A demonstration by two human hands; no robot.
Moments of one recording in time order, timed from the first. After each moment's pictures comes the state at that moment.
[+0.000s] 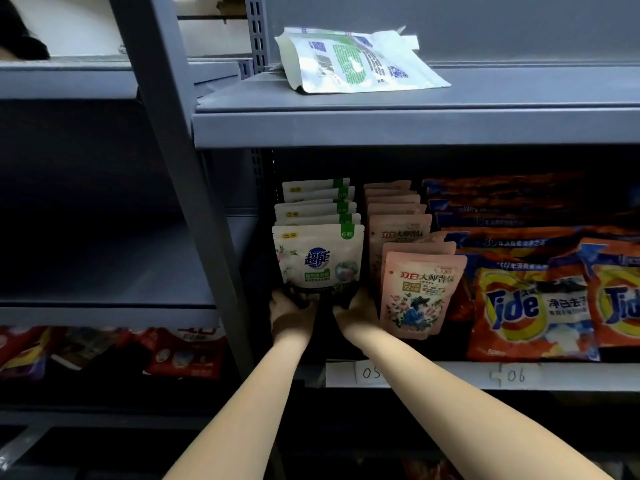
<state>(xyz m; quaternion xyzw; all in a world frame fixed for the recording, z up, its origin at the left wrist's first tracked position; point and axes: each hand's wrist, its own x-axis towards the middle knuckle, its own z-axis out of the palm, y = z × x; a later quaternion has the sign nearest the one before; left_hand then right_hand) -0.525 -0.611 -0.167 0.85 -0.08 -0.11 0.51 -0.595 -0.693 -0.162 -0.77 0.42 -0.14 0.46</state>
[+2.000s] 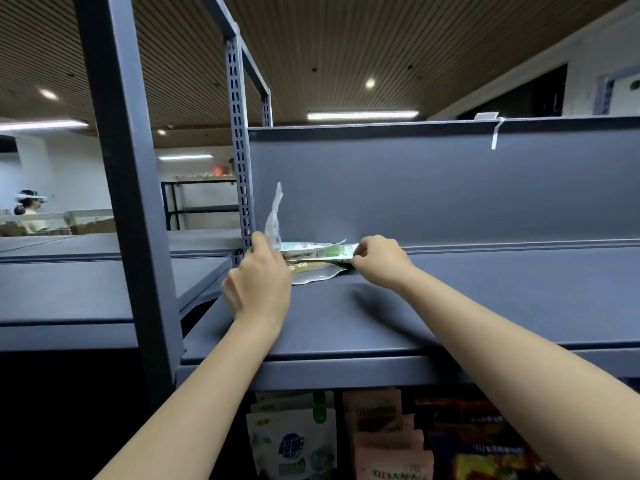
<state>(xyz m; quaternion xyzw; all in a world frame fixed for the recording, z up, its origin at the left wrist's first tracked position) -0.531 -0.652 0.185 0.84 -0.23 0.36 0.34 -0.608 -0.812 0.207 -0.89 0.30 -0.28 0.19</state>
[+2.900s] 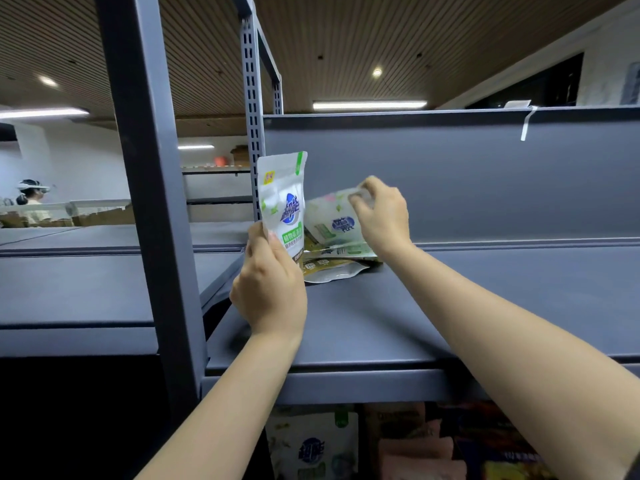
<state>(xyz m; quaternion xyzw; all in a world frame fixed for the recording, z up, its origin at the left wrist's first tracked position) -0.523 -0.642 0.182 0.69 -0.21 0.41 0.55 -0.545 -0.803 0.240 -0.79 0.19 -0.54 0.22</state>
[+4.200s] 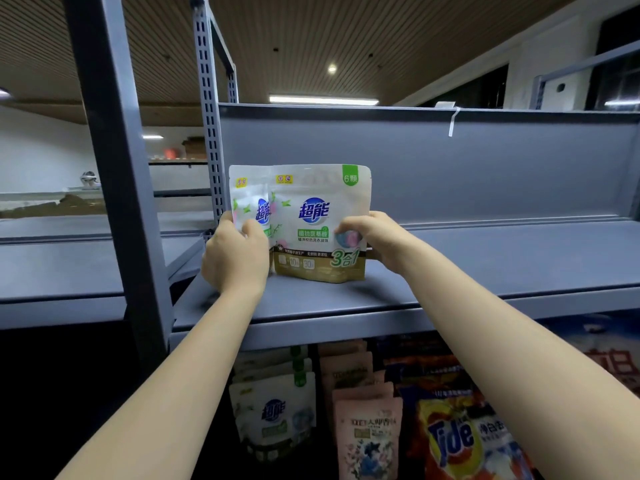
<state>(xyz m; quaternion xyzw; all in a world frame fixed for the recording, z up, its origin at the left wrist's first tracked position) -0.531 -0.638 0.185 0.77 -0.17 0.23 0.57 -0.649 -0.785 0.210 -0.75 0.24 -0.31 0.54</state>
